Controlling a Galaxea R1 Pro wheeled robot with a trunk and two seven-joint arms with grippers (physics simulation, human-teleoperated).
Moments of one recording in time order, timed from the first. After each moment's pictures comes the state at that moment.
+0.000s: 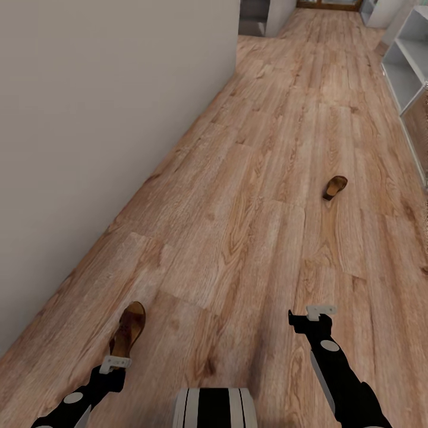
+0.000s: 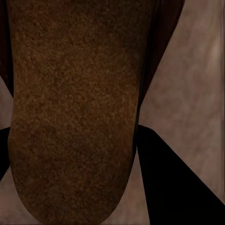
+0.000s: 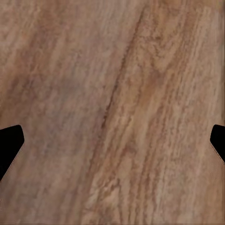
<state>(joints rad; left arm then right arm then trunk) -0.53 0.14 0.50 -0.23 -0.50 -0.24 -0.28 -0.39 -0.02 -0.12 -1.02 0.13 0.20 -0.09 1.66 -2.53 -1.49</state>
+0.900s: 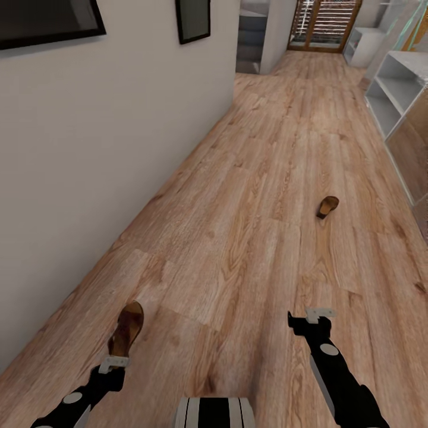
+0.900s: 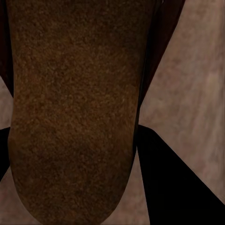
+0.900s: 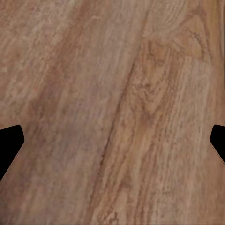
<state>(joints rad) -0.53 0.14 0.50 -0.23 -0.47 -0.24 -0.28 -0.39 -0.02 -0.11 -0.98 0.13 0.14 -0.09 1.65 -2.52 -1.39</state>
